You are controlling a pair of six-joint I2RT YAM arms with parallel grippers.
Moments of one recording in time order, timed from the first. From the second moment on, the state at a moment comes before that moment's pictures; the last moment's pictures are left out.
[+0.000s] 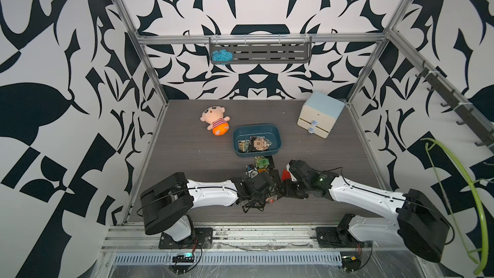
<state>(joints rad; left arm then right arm) -1.16 1.56 0.74 -0.17 -0.09 -1.32 0.79 1.23 0.57 -0.43 -0.19 0.86</state>
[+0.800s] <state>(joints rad) -1.16 1.58 0.70 -0.12 -0.09 -1.35 0.79 1.34 0.56 -0.35 -0.19 0.89</state>
